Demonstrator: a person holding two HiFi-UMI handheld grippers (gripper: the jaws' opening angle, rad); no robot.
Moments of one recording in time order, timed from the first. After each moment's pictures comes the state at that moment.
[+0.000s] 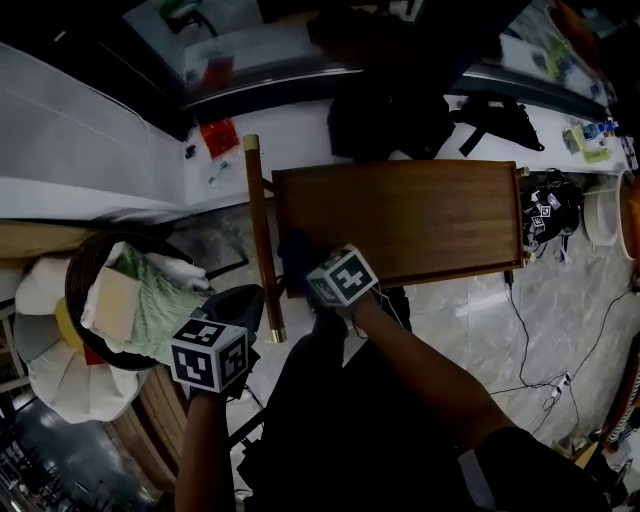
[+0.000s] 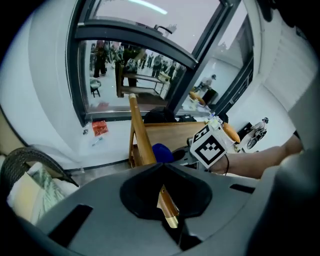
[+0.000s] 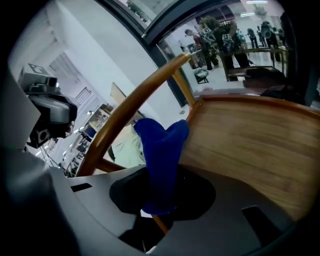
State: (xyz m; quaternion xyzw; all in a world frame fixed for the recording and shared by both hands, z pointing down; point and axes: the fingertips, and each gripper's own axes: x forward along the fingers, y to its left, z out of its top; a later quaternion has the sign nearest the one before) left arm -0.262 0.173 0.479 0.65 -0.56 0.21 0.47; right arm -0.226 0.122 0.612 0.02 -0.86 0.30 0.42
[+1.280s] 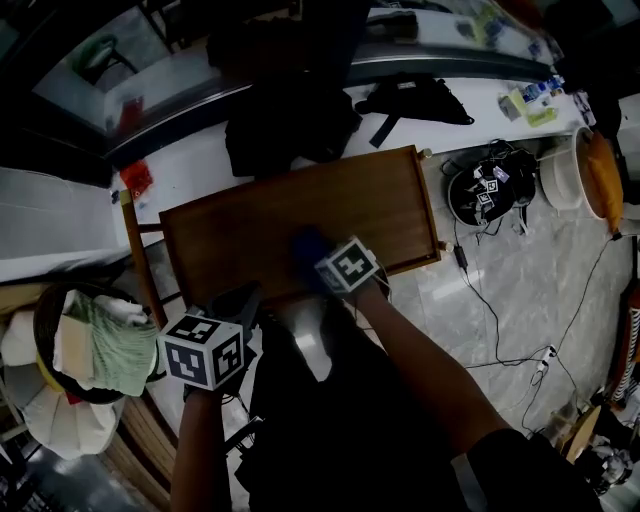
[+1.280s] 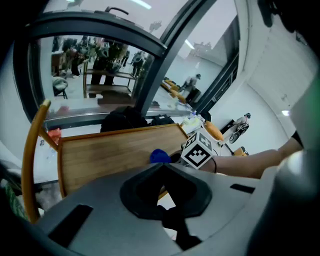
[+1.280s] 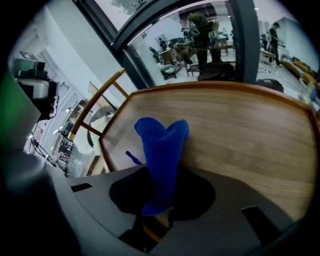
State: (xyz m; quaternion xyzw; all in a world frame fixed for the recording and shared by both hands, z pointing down) left arm -0.056 0.030 0.470 0.71 -0.49 0.20 0.47; right arm 0.032 -0.025 0.645 0.11 -0.81 0.30 0.49
